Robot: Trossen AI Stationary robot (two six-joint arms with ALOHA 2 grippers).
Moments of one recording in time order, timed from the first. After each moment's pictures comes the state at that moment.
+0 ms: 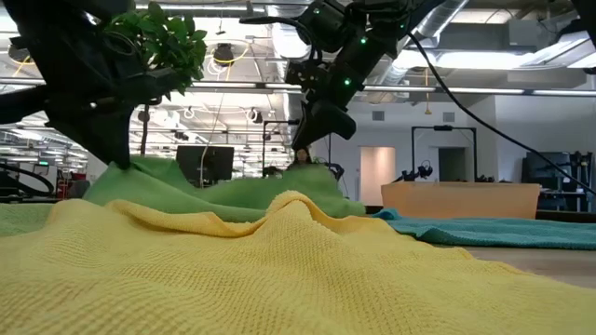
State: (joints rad) left arm -0.47 1.54 0.89 -1.00 -0.59 -1.98; right arm -0.17 1.87 1.37 -0.36 0.23 -0.63
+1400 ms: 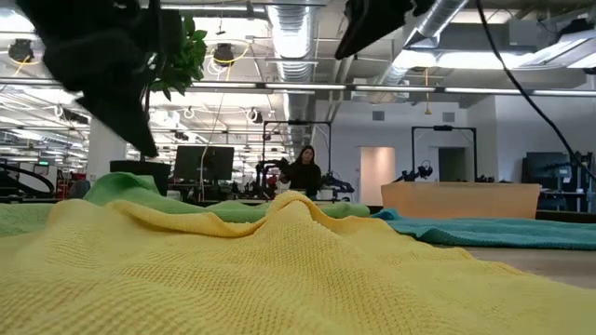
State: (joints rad) left arm -0.53 1.56 0.93 -0.74 -0.58 -0.89; right arm 0.02 1.52 1.43 -0.79 0.13 -0.39
